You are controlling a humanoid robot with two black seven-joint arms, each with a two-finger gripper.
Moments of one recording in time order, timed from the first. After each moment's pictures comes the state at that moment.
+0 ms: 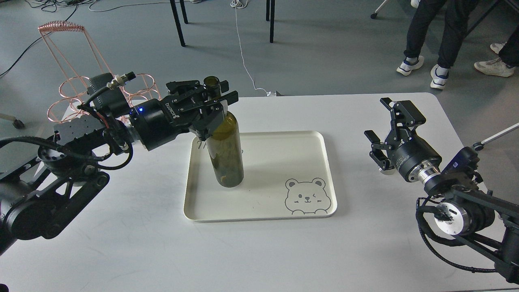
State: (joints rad) left arm -0.57 0.56 -1.01 -1.51 2.17 -0.08 -0.49; right arm 0.56 -0.69 0.38 1.40 -0.12 -0.18 0.49
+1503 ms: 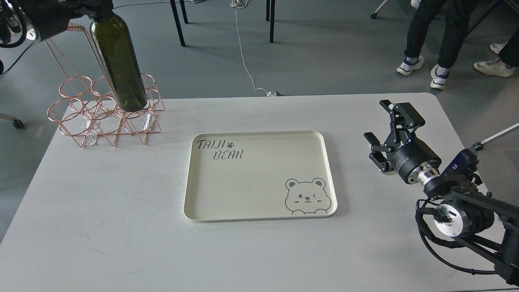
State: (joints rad) left arm -1.06 0.74 -0.76 -0.88 1.92 -0.17 -0.49; right arm 0.56 -0.69 0.38 1.40 -0.12 -0.18 0.49
